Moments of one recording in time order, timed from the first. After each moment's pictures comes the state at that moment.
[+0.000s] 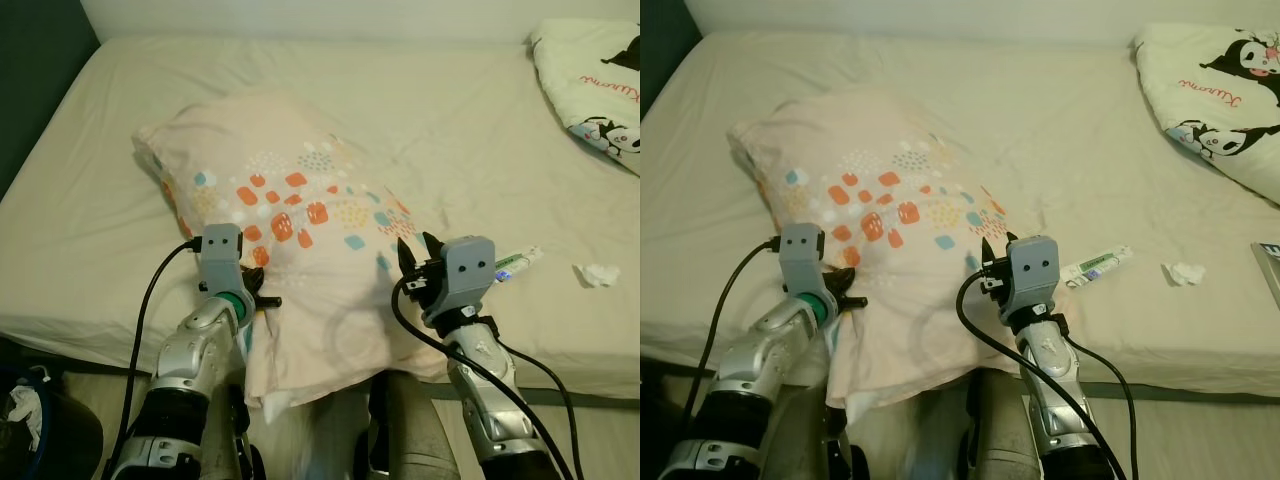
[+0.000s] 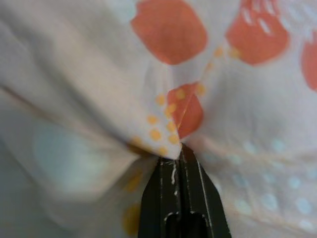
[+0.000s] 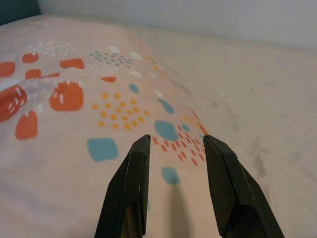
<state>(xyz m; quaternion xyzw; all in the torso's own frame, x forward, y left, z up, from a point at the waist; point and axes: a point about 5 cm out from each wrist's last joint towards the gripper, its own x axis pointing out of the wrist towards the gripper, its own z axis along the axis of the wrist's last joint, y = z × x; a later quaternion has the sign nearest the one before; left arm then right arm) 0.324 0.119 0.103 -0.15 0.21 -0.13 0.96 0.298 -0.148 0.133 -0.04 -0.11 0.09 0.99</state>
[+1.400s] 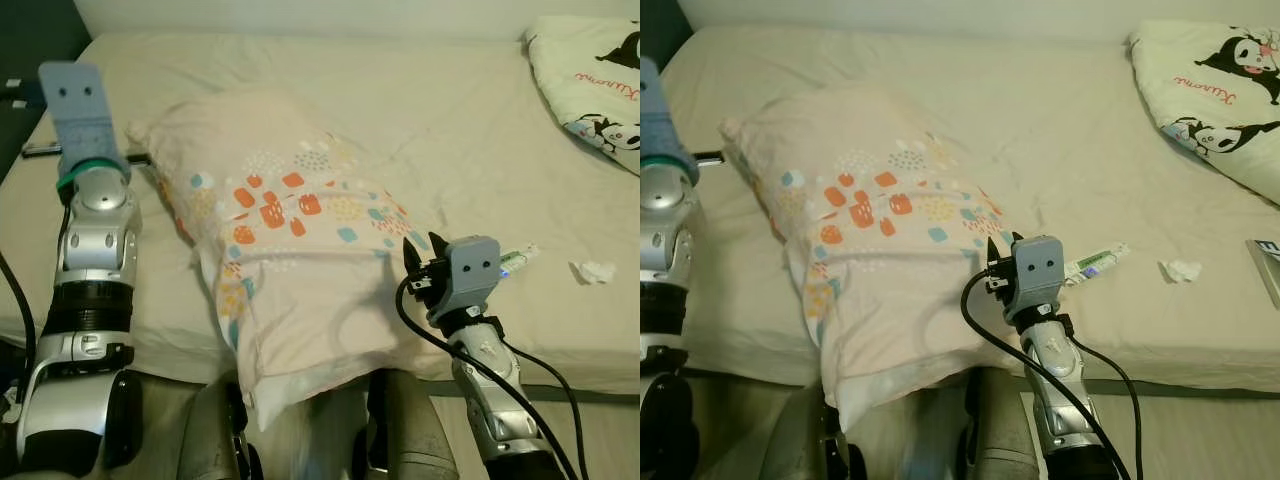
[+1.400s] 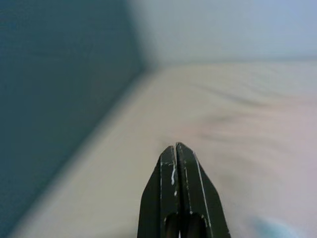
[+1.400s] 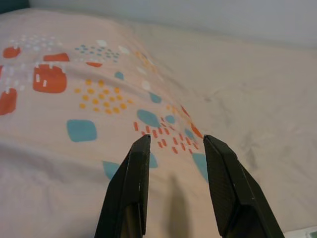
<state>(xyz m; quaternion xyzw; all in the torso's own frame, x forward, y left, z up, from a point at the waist) 0.374 0.205 0.260 0.06 -0.07 0.16 0.98 0.298 -0.152 0.132 -0.05 -0.11 0.08 0.99</state>
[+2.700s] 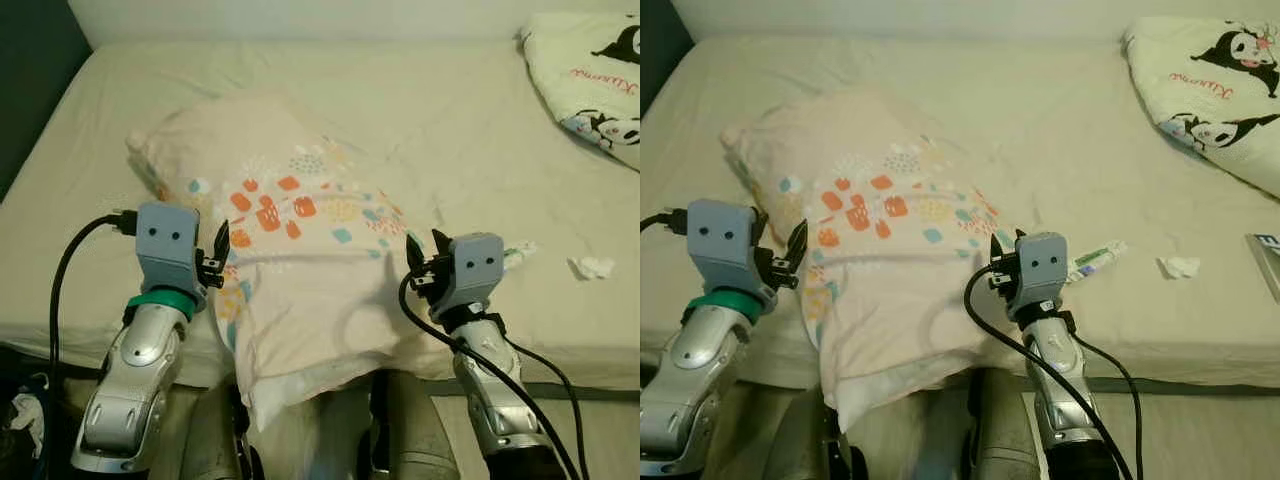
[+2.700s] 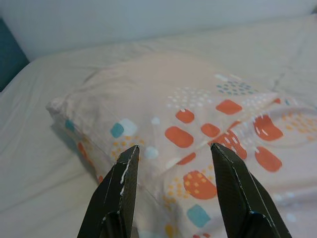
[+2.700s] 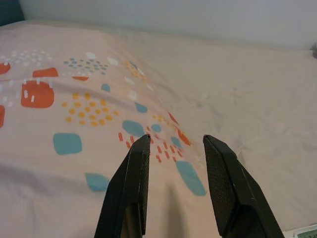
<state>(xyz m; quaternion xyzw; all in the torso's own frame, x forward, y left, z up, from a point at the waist) 0.276 0.170 0.184 0.06 -0.06 0.00 1.00 0.301 -0.157 0.133 -0.05 -0.11 0.07 0.99</state>
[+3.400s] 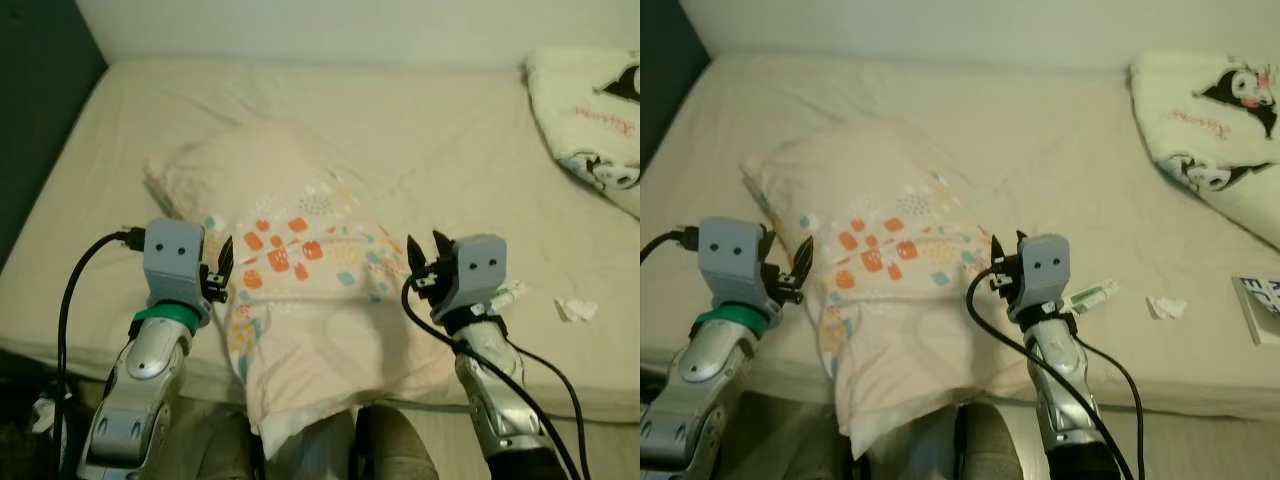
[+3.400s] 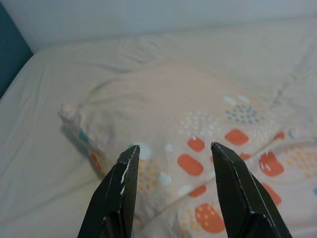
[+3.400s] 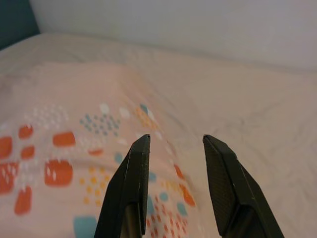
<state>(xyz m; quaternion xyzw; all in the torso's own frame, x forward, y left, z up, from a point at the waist) 0.274 0.164 0.167 0.05 -0.04 -0.01 1.00 0.301 -0.158 0.135 -0.04 -0.11 0.08 0.99</state>
